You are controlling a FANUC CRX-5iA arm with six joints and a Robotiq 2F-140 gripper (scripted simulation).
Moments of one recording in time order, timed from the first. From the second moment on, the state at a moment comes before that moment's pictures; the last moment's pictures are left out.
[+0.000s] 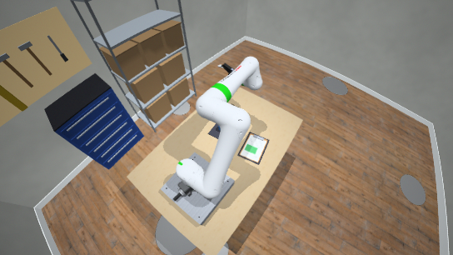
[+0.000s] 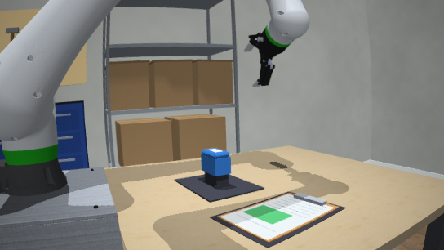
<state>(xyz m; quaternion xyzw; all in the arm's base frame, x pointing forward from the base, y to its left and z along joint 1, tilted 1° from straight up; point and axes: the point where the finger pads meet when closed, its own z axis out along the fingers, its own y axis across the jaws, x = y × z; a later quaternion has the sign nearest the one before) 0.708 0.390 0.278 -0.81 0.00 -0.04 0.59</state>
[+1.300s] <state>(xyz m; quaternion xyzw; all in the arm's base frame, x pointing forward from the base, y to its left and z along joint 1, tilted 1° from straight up) 0.608 0.283 0.196 -0.84 -0.39 -0.02 0.39</state>
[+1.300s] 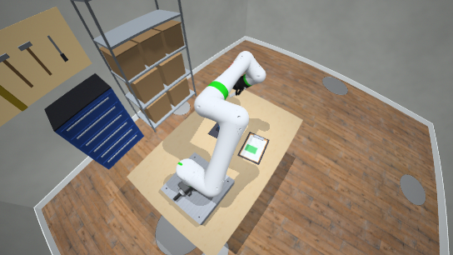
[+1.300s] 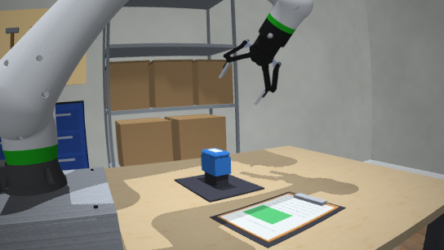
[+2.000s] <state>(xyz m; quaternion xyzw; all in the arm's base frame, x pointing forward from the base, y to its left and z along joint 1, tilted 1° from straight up) 0.510 0.187 0.117 -0.71 -0.69 0.00 0.13</state>
